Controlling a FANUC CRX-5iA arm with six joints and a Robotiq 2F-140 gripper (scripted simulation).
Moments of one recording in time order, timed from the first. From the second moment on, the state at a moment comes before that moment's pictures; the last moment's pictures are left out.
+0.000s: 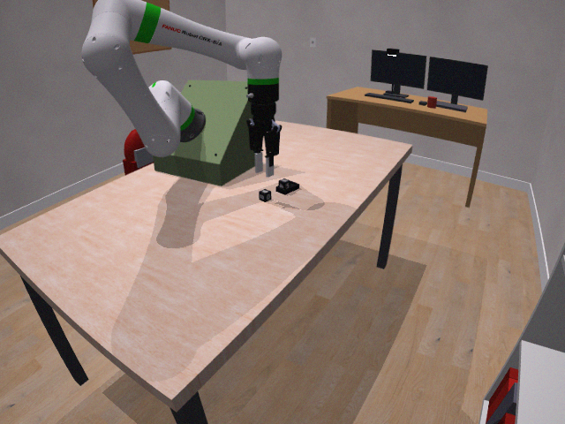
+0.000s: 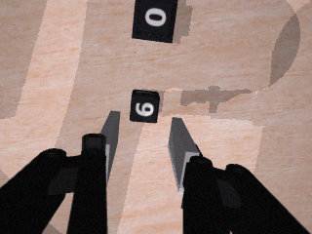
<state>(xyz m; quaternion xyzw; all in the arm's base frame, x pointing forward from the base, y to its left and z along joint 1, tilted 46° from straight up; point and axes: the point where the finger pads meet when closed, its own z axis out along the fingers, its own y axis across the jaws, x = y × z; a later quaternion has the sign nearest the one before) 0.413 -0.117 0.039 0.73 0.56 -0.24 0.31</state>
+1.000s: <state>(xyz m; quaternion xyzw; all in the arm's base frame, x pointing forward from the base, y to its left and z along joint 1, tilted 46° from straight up) 0.413 -0.123 0.032 0.73 0.56 -0.24 0.31</state>
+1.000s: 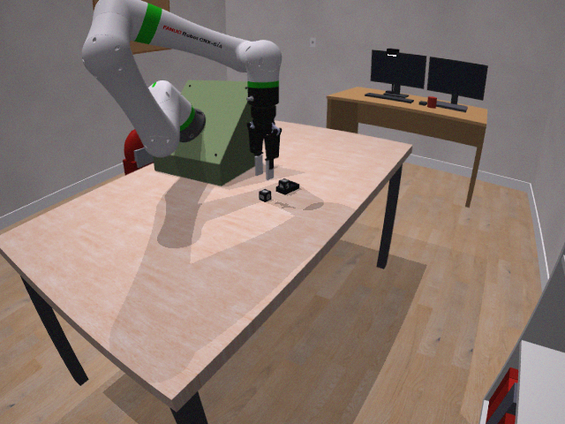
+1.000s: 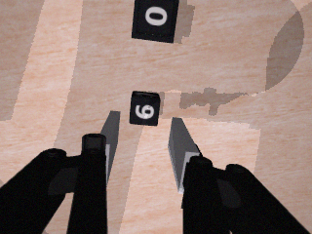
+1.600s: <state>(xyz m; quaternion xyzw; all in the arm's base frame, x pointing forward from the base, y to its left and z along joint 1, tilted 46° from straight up) 0.413 -0.141 0.015 0.73 0.56 -0.24 0.31</state>
